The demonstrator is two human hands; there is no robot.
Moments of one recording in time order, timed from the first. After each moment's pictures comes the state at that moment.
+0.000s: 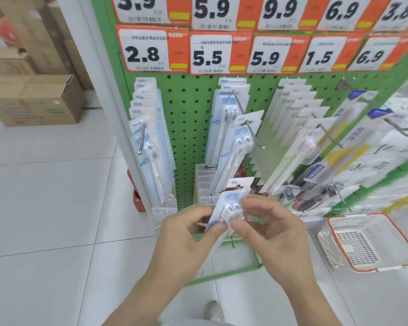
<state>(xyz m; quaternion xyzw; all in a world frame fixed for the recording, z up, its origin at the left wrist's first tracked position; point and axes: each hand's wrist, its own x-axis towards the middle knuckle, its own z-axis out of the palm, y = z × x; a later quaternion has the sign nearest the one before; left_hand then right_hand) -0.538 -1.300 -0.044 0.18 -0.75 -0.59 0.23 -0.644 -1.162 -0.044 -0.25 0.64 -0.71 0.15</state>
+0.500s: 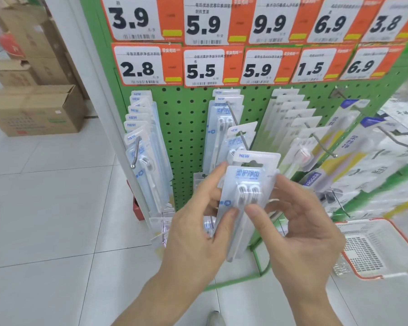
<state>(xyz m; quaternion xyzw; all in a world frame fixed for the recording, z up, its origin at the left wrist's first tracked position) -0.558 -1.281 -0.001 0.12 -0.77 -0.53 0.34 -0.647 -1.167 -0.012 -0.29 0.63 -0.71 -0.13</state>
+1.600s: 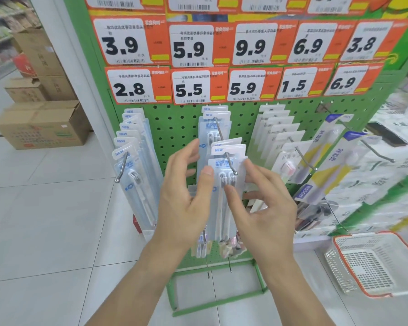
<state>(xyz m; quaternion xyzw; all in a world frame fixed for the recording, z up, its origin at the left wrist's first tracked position) -0.612 -1.309 0.012 0.17 -0.75 -0.49 0.41 -0.686 -1.194 -0.008 -0.31 0.72 -0.61 -0.14</state>
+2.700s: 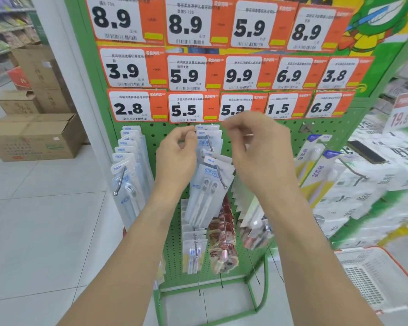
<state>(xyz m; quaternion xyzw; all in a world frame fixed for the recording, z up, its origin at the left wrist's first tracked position) -0.680 -1.365 0.049 0.25 -0.71 -0.52 0.41 -0.732 -1.225 0.104 -0.41 0.75 -0.47 -0.20</state>
